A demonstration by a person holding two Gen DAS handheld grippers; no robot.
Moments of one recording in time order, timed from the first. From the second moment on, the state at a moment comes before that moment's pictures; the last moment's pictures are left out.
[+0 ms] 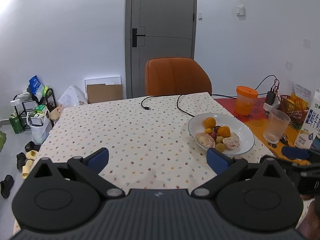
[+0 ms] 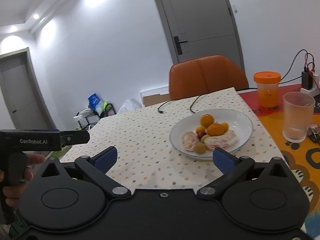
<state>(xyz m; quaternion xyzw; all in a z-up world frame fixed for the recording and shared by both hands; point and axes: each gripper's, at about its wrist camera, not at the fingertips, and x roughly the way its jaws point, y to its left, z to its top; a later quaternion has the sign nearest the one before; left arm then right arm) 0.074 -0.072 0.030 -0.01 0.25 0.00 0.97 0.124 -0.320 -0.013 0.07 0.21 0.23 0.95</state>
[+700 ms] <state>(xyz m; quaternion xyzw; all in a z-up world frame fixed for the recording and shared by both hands) 0.006 -0.039 0.031 -0.03 0.23 0.03 0.97 0.089 -0.304 0.009 0.05 0.20 0.21 0.96</state>
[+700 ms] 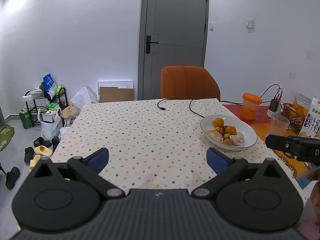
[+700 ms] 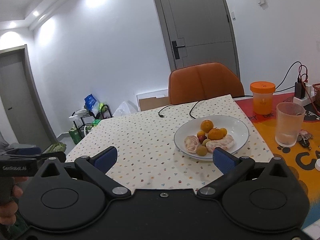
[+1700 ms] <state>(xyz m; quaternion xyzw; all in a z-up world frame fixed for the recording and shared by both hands) -0.010 -0.023 0.027 -0.03 0.23 0.04 0.97 0.071 -0.267 0.009 0.02 0.20 0.23 0.95</state>
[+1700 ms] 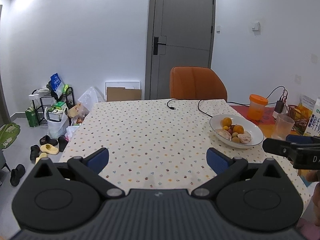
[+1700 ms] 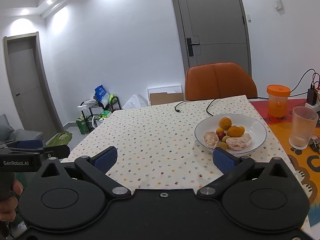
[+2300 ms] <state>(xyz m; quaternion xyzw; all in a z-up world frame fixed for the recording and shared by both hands) -0.007 -0.024 0.024 -0.03 0.24 0.04 0.97 0.073 -0.269 0.007 0.02 0.21 0.23 0.95</state>
